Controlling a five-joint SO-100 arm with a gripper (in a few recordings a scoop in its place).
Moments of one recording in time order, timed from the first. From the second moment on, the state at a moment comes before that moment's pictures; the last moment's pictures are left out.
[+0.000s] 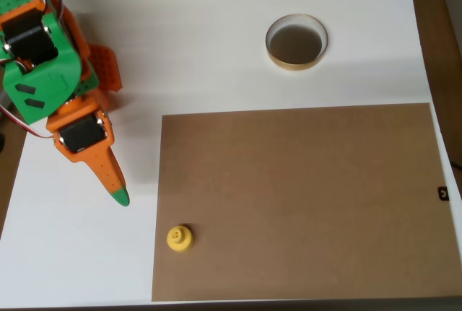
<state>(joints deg) 16.4 186.2 169.1 61.9 -4.1</state>
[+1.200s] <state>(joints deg) 15.1 184.7 163.0 61.1 -11.7</state>
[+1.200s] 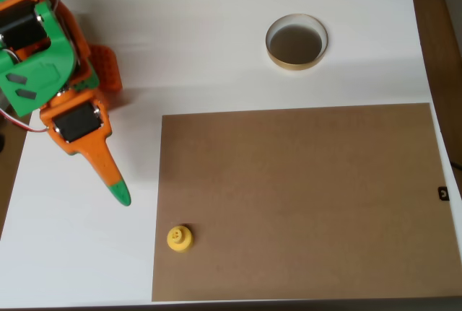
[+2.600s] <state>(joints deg) 7.4 109.2 118.6 65.2 -11.2</state>
